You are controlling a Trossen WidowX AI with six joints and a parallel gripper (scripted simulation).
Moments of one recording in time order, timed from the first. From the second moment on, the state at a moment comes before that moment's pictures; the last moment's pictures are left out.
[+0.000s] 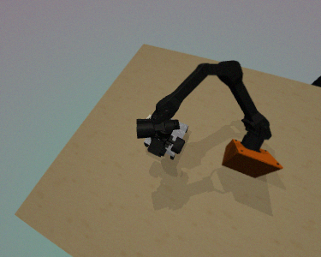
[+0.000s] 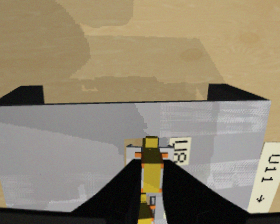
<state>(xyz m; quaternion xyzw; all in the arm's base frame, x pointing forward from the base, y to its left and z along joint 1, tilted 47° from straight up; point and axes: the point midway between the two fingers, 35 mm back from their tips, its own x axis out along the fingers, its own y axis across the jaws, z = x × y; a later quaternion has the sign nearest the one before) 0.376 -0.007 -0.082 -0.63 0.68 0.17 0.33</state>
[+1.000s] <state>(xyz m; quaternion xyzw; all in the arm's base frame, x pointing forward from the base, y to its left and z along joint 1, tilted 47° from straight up) 0.374 -0.008 -0.084 -0.64 0.67 0.16 0.33</state>
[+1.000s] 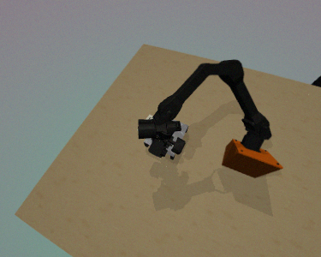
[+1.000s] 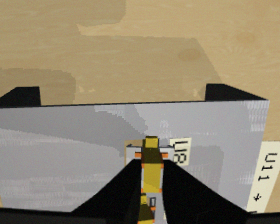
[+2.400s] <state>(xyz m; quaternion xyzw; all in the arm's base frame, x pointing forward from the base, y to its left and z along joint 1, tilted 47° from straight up) 0.371 -0.008 -0.085 -0.66 0.66 0.16 0.33</state>
